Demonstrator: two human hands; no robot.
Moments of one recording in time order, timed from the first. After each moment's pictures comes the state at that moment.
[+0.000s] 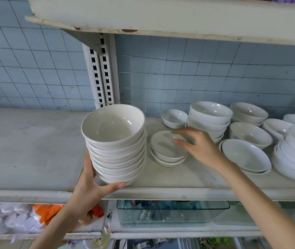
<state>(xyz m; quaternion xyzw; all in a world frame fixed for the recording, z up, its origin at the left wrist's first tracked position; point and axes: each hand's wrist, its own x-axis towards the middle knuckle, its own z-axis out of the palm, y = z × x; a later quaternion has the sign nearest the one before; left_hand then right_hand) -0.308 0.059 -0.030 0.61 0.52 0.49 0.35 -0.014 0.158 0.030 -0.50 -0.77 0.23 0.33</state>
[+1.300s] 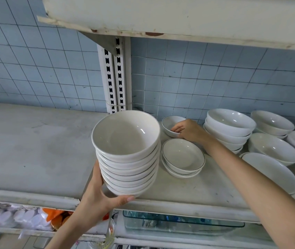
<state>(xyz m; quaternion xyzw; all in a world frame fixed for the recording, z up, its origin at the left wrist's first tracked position) -0.302 0.055 -0.020 0.58 0.53 0.50 0.37 -0.049 0.287 0.009 -0.56 -0.76 0.28 0.17</state>
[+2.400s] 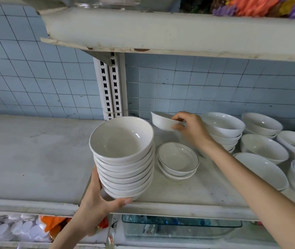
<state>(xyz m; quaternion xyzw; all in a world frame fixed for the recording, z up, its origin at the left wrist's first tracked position) -0.301 0.055 -0.022 0.57 0.51 0.51 0.38 -0.052 0.234 0.054 -0.49 -0.77 0.19 0.37</state>
